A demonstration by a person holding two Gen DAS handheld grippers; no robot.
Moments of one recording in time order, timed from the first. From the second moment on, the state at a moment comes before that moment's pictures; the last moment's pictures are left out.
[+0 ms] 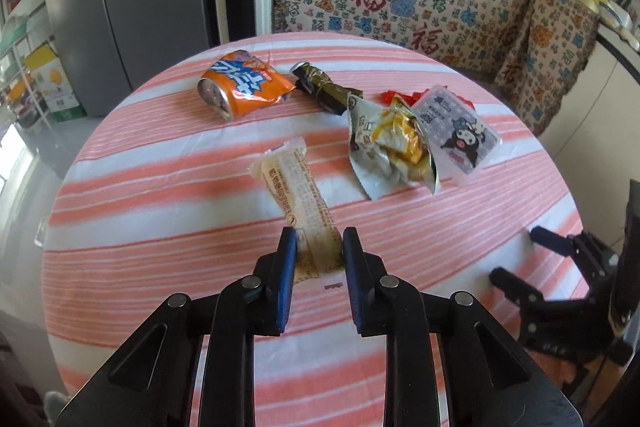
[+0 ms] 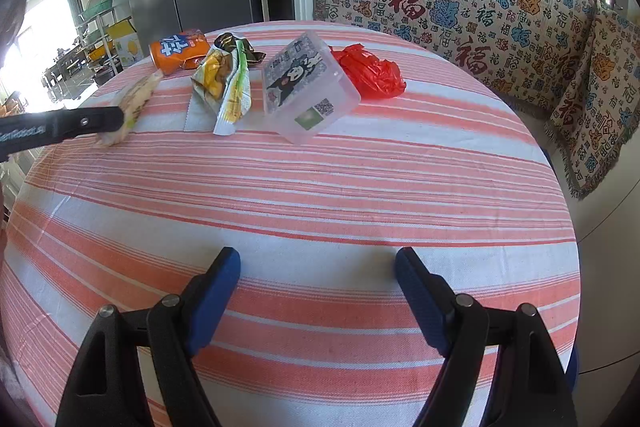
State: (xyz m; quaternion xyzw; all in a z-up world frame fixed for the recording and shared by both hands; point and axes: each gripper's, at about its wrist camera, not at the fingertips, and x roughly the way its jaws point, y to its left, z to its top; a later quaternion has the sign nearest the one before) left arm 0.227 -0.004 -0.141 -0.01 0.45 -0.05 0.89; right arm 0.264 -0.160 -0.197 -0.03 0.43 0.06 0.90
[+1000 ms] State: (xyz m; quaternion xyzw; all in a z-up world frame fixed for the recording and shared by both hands) left arm 0.206 0.023 -0.185 -0.04 0.46 -0.04 0.88; right arm 0.285 -0.139 -0.175 -0.08 0.38 0.05 0.92
